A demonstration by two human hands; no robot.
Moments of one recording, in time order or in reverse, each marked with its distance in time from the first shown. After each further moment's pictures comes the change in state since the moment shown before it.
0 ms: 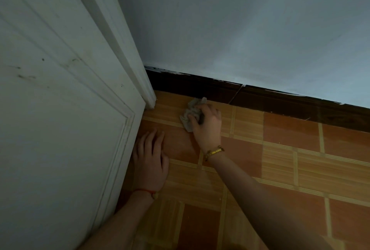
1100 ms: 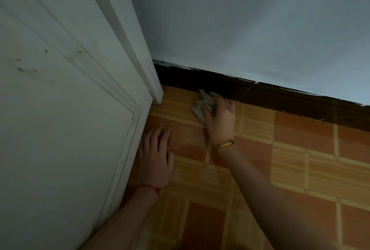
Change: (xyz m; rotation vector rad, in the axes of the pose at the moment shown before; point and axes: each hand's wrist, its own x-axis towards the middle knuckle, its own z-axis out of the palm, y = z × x) left_hand 0.000 0.001 -0.001 0.015 -0.002 -0.016; right_hand 0.018 0.016 0.003 -0.085 0.065 -0.082
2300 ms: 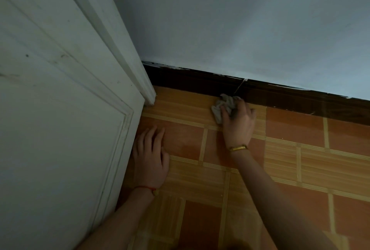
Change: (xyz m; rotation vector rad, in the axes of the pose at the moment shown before) left_hand 0.000 -0.002 0.002 -0.024 0.006 0.006; right_hand -0.010 0.035 -0.041 -0.181 0.149 0.208
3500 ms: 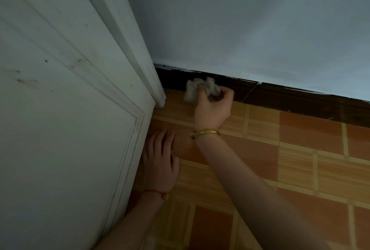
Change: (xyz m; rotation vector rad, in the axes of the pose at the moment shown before) left_hand 0.001 0.000 -0.002 0.019 -0.033 -0.017; right_hand -0.001 -0.127 0.025 0.814 0.161 0.492
